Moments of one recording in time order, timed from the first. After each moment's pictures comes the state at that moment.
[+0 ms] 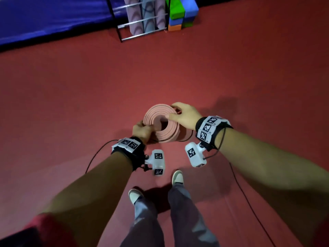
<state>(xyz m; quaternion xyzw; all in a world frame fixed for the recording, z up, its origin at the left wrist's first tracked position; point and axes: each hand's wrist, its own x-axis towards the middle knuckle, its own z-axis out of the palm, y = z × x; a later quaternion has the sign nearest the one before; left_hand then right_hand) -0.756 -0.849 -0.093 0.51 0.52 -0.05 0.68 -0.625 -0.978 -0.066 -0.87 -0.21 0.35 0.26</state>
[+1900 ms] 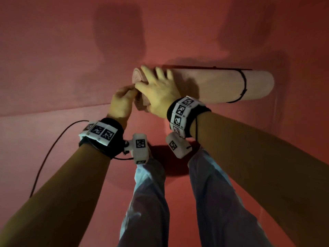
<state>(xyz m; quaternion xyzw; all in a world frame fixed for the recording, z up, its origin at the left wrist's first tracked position) -0.850 -0.515 -0.575 0.50 0.57 -0.04 0.65 -0.729 -0.584 -0.547 -0.76 -0.56 0.33 -0.09</state>
